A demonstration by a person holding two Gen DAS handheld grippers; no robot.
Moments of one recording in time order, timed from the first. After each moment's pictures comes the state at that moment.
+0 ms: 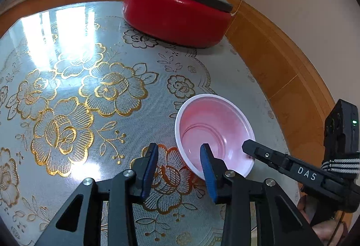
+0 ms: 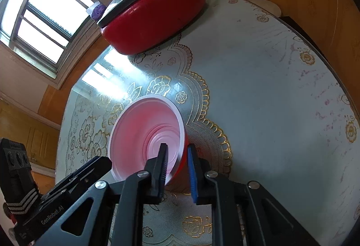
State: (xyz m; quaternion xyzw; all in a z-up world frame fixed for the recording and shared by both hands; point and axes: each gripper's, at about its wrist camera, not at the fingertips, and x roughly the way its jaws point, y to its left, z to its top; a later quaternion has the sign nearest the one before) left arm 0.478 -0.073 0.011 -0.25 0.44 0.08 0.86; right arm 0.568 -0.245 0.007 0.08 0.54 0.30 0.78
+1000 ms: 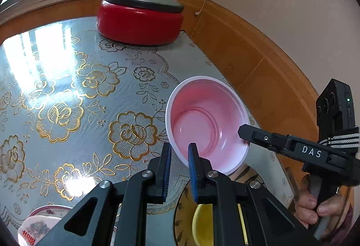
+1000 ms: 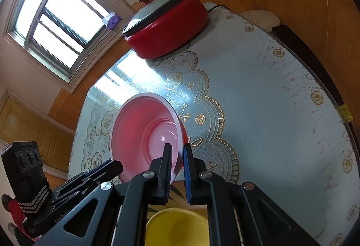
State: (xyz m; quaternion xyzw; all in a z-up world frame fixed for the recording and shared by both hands) left arm 0.392 -0.132 0.063 -0.20 0.42 -0.01 0.89; right arm 0.481 -0.310 0.061 0.11 0.50 0.32 0.80
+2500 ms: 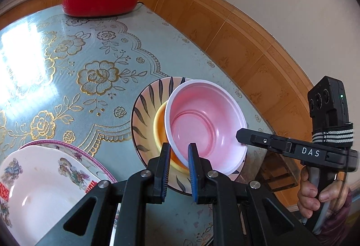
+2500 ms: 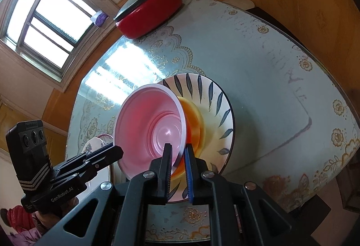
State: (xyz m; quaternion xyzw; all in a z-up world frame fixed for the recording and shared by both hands) left arm 0.308 -0.180 0.042 -0.17 0.46 -0.13 0.86; right arm 0.367 -0.378 0.033 0.13 0.53 0.28 0.79
